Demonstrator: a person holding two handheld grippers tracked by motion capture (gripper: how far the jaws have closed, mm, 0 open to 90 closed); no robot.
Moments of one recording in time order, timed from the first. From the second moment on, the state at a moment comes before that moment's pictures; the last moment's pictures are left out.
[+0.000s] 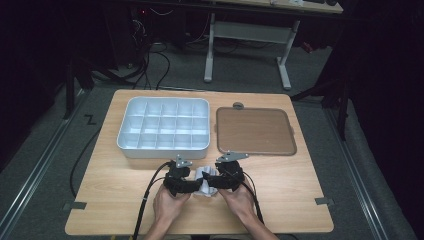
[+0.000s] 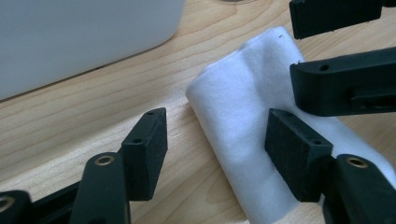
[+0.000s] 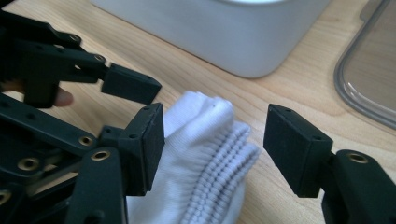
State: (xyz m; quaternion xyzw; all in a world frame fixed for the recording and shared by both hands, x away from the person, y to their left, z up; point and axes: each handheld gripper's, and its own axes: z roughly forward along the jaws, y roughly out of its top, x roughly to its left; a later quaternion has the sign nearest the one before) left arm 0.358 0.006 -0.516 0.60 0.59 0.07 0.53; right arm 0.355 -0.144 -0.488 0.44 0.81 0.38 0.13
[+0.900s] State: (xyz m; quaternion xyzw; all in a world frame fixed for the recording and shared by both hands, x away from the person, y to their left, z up) left arm 0.352 -0.006 -0.522 0.61 0.58 0.07 0.54; right arm 0.356 -0.169 -0.518 0.41 0.82 0.38 0.12
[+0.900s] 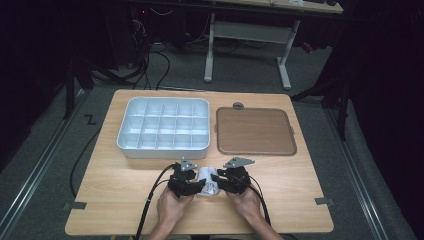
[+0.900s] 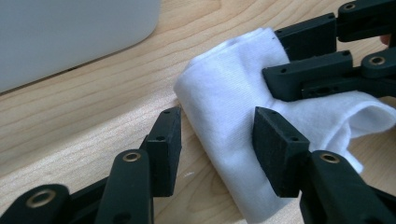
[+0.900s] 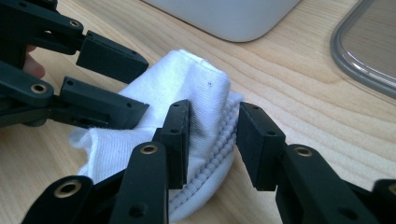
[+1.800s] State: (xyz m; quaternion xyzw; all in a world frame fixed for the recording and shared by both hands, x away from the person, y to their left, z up) left arm 0.350 -0.014 -0.518 0.62 0.56 0.08 0.54; right arm 0.332 -0.164 -0.502 0.39 0.84 0.36 0.13
